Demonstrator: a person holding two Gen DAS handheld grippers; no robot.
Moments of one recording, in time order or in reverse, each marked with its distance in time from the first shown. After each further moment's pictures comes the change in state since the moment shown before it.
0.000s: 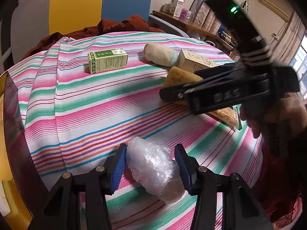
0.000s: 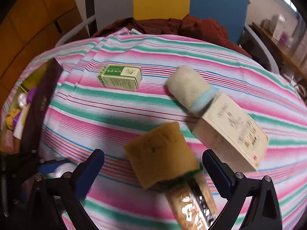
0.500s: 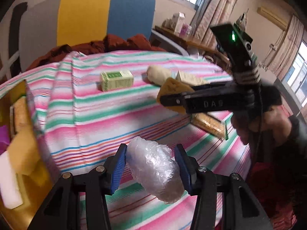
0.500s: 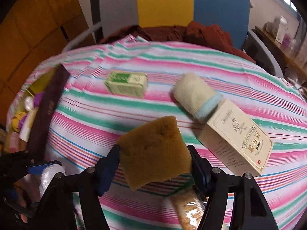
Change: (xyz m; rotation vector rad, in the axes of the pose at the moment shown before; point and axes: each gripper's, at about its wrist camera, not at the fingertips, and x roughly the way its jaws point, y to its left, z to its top) left arm -0.057 0.003 0.000 -0.030 -0.122 0.001; right arm -0.012 -0.005 0.000 0.014 -0.080 0.077
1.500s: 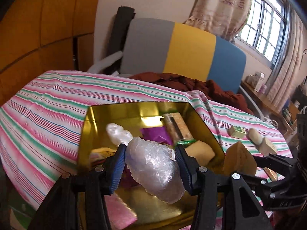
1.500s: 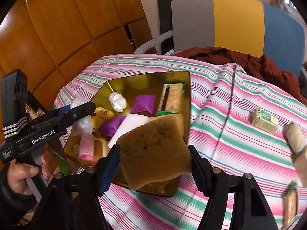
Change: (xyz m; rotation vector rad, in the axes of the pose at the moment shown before) left arm -0.165 0.190 -0.056 -0.386 -0.268 0.468; right arm -0.031 0.255 -0.003 -0.198 -0.090 0.270
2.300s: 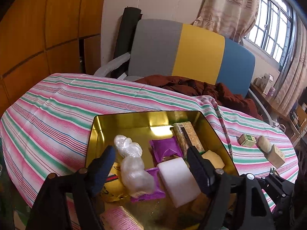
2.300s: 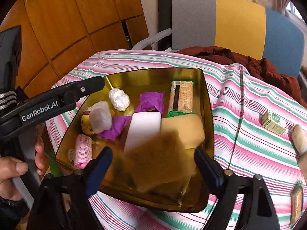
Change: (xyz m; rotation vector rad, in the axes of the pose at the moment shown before) left arm 0.012 0.006 0.023 -0.006 -0.001 0.057; right arm 0.037 0.033 0.002 -0.018 0.009 -0.063
